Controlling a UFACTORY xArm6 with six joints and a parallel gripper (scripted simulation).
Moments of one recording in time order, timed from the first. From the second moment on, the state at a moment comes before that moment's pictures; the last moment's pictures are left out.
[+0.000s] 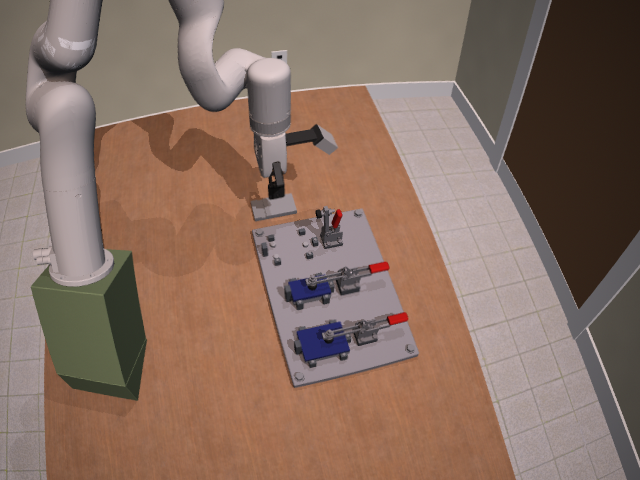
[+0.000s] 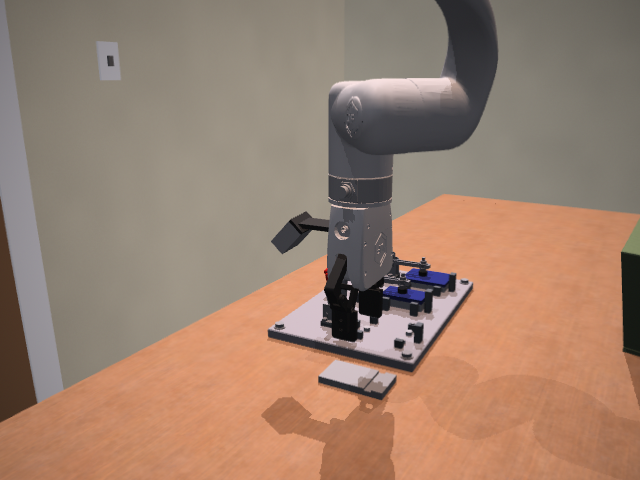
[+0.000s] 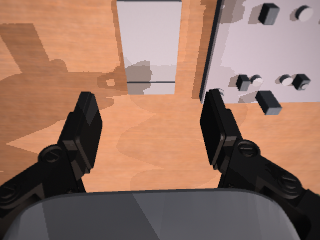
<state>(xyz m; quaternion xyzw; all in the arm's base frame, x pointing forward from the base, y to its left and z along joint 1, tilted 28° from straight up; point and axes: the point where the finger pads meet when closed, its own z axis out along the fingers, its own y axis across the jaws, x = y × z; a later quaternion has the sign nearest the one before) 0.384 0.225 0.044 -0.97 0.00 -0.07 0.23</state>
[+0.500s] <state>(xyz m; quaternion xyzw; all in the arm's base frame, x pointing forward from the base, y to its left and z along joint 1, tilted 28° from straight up) 0.380 0.213 0.068 -0.97 0.00 -0.07 0.23</state>
